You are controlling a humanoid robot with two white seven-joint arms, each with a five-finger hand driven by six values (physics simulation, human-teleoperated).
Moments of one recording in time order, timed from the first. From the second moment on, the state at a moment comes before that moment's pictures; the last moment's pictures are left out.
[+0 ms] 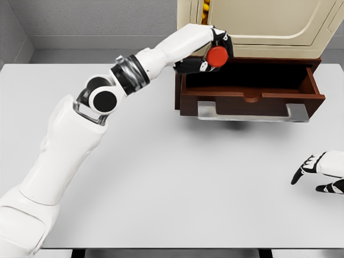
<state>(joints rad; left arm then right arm) -0.73 0.12 -0.52 -1.49 -0.39 -0.23 -0.39 0.26 -1.27 0.01 -1.76 -0.06 -0.61 0.61</state>
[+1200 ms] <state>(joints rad) -0.51 0.39 -0.35 -1.72 -0.31 -0.59 -0.39 0.11 -1.27 0.01 -1.76 -0.08 -0.61 0.61</state>
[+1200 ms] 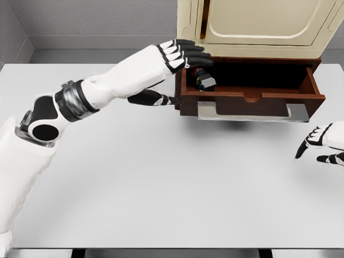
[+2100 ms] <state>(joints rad) -0.10 0.67 -0.01 -1.47 -0.16 -0.61 -0.39 -0.12 -1.18 0.19 -1.76 -0.07 -0.61 0.61</state>
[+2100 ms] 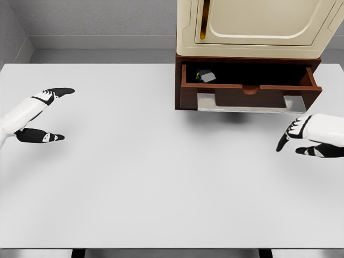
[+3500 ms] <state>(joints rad) -0.10 0.68 -0.01 -1.47 -0.16 -0.61 -0.39 -0.48 -1.05 0.46 -1.51 -0.03 -0.61 0.61</state>
